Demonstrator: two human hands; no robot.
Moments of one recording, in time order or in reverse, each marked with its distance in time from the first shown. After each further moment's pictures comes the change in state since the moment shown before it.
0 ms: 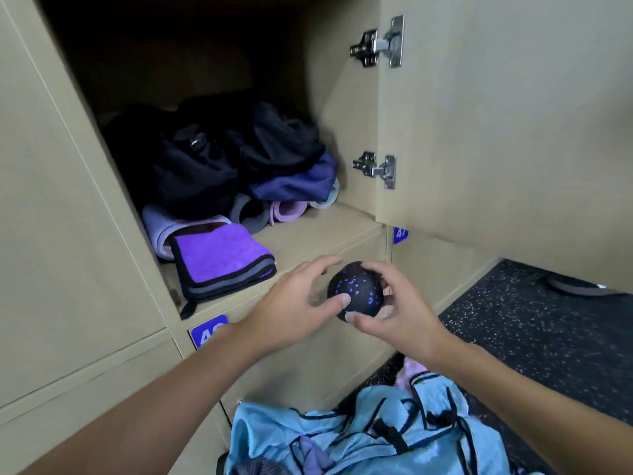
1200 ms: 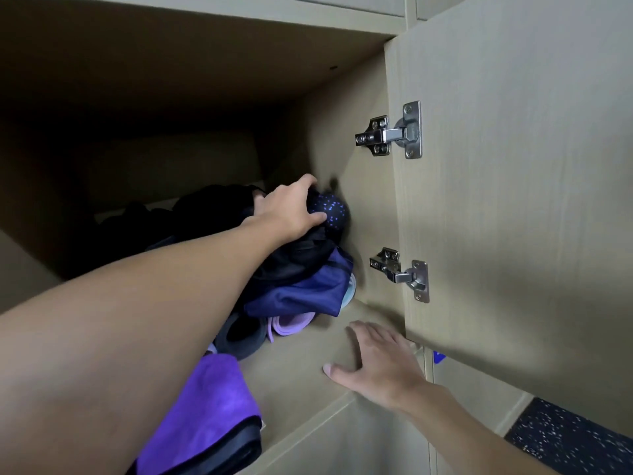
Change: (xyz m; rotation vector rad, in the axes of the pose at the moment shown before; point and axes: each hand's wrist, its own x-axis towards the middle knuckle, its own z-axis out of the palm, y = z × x) left_hand 0.302 0.020 -0.146 0.653 0.311 -0.137; right_hand 0.197 0.033 0.019 -0.656 -0.145 0.017
